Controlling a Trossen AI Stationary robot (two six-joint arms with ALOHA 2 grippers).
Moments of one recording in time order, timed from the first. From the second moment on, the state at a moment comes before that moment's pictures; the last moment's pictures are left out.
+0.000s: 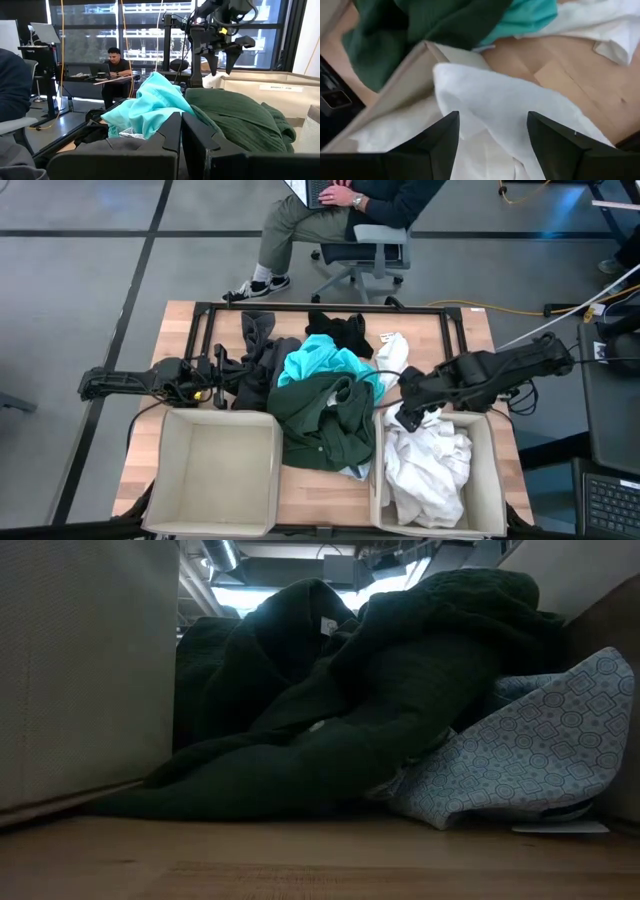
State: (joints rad) left arm -0.03 0.02 0.01 0.16 -0.21 0.01; right arm 0.32 1.30 1.36 -1.34 0.02 1.05
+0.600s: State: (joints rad) left arm -0.03 0.02 0.01 0.16 -0.21 0.02; right arm 0.32 1.29 1.39 -1.37 0.00 0.96
